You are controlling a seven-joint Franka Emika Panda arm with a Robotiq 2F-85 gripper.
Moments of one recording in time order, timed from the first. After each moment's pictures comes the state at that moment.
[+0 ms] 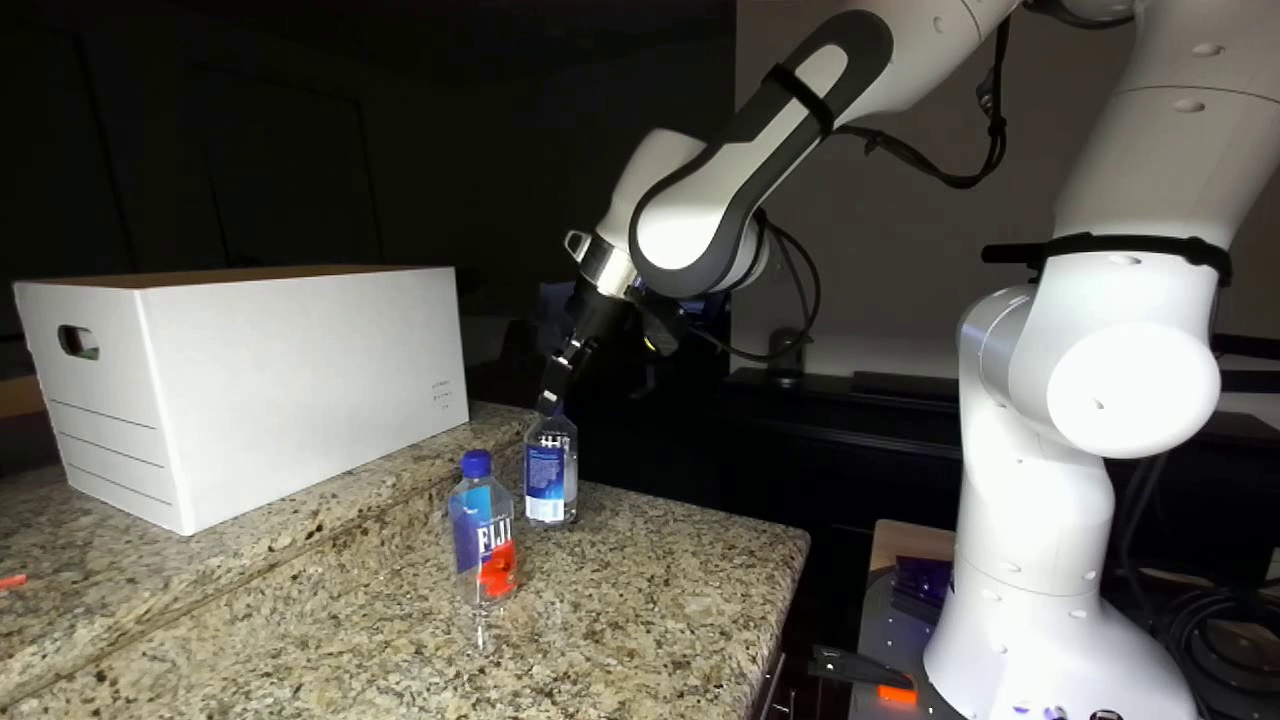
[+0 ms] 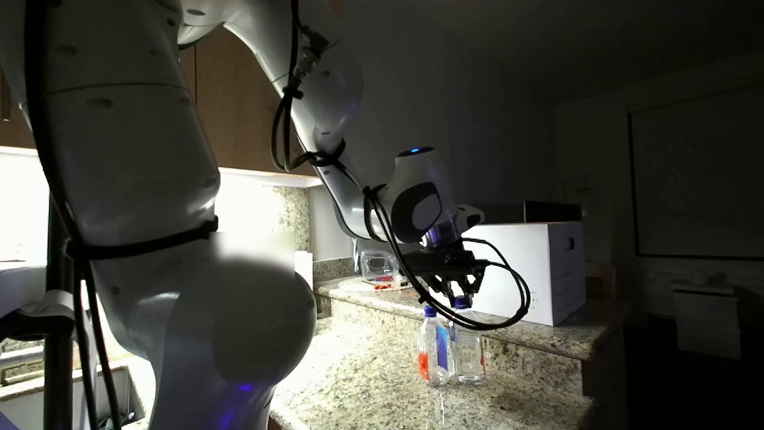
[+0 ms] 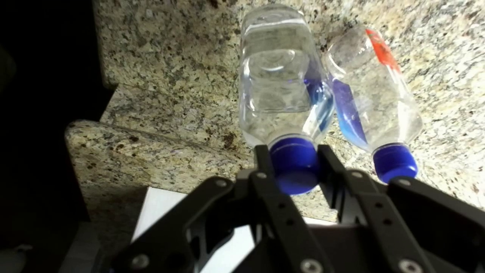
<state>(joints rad) 0.19 -0.34 -0.15 -2.73 0.07 2.93 -0.31</state>
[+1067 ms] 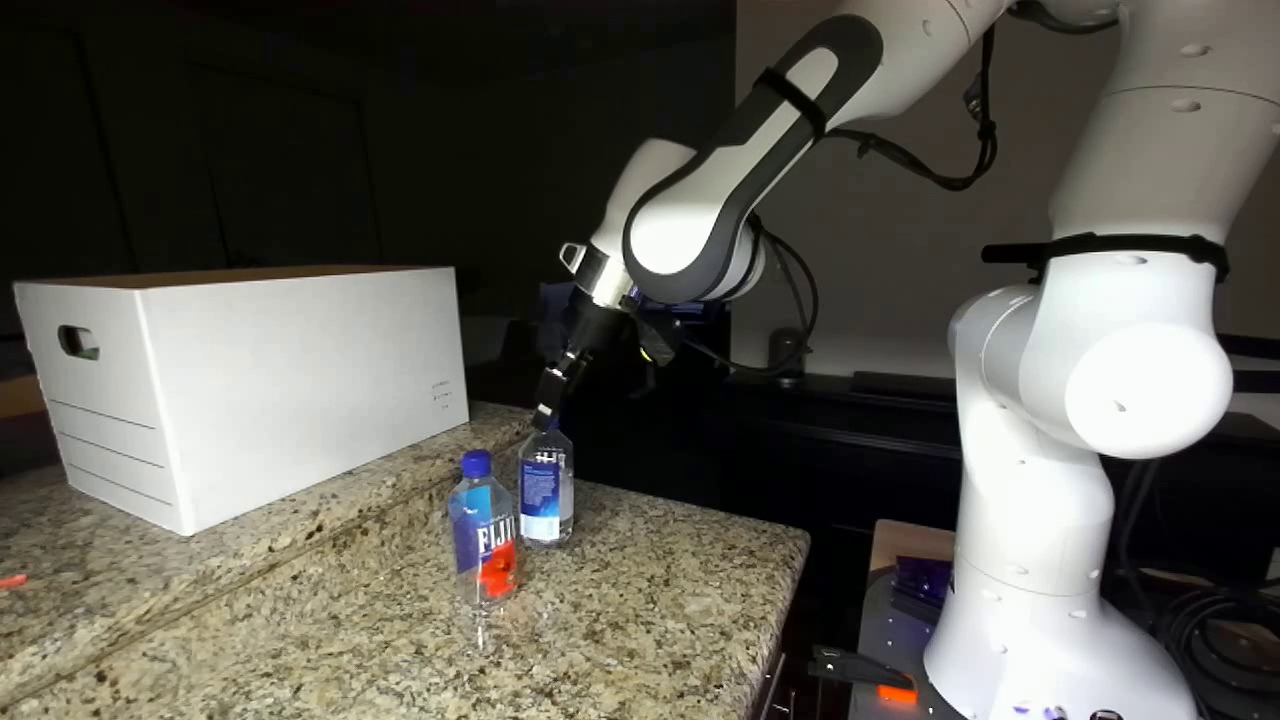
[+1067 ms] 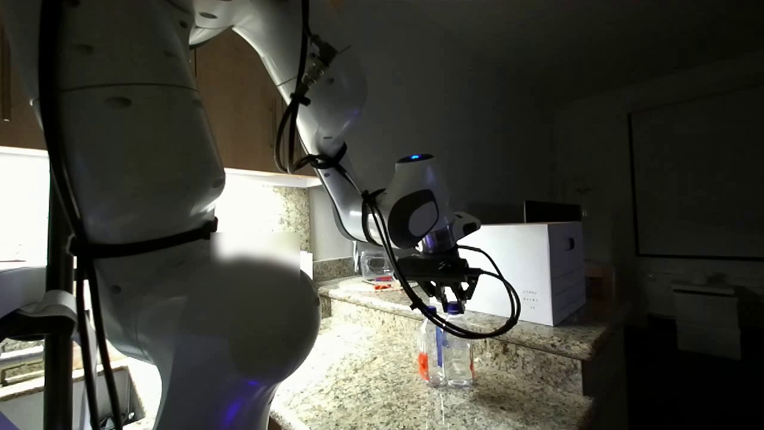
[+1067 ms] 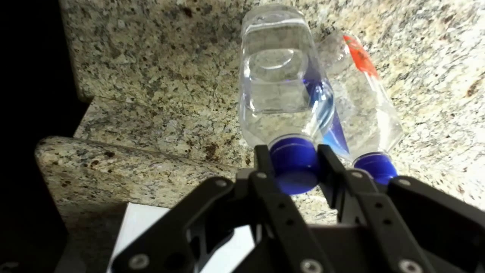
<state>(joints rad) 0.28 -0.32 -0.21 -2.73 0.11 2.94 -0.31</state>
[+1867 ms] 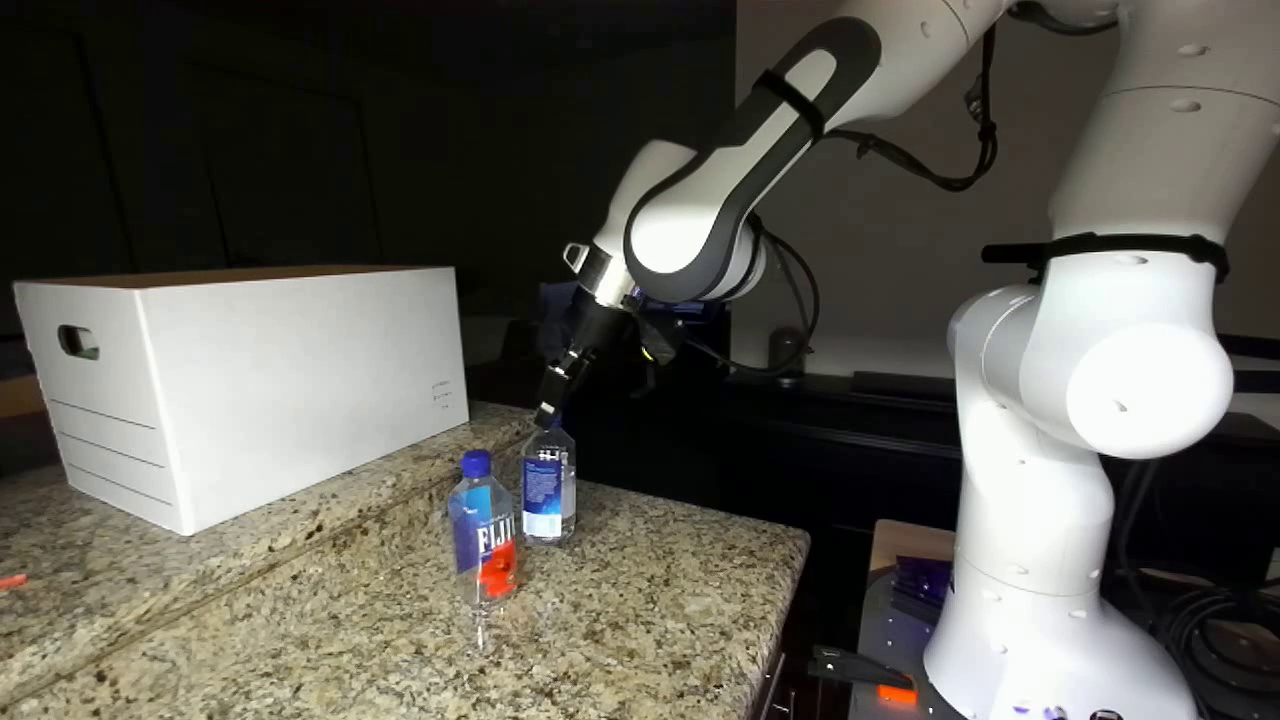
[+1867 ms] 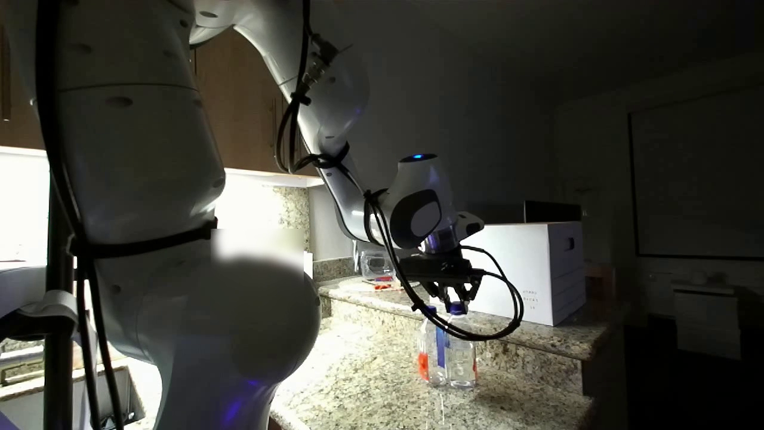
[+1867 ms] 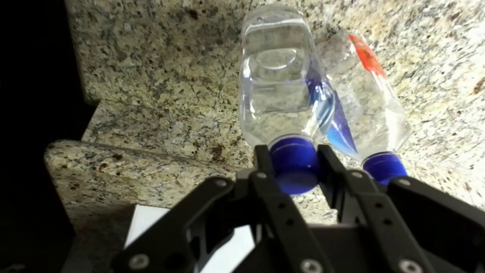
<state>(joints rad) 0.28 -0.32 -0.23 -2.73 0.11 2.94 -0.31</state>
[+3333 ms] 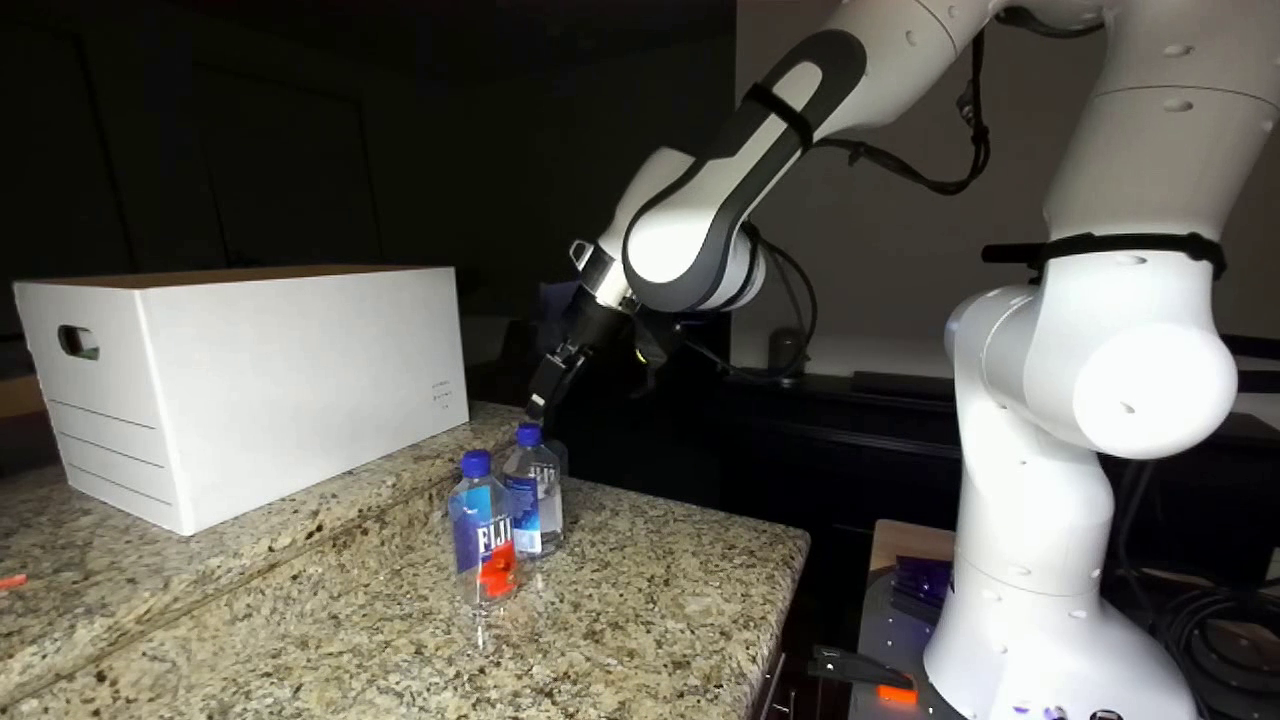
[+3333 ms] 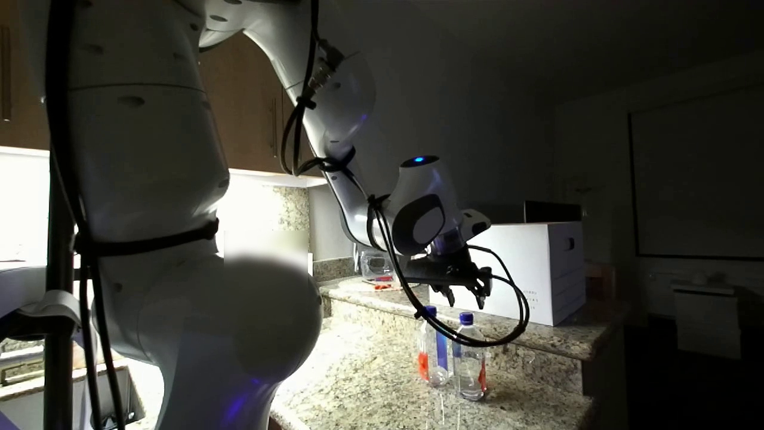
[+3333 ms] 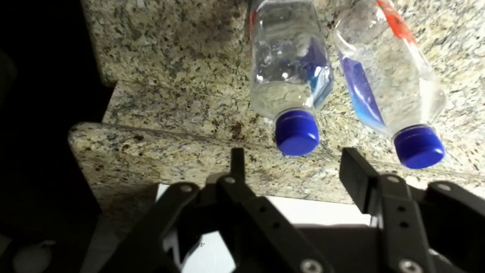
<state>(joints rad) 0.31 -0.29 -0.28 -2.74 0.13 3.06 -0.31</state>
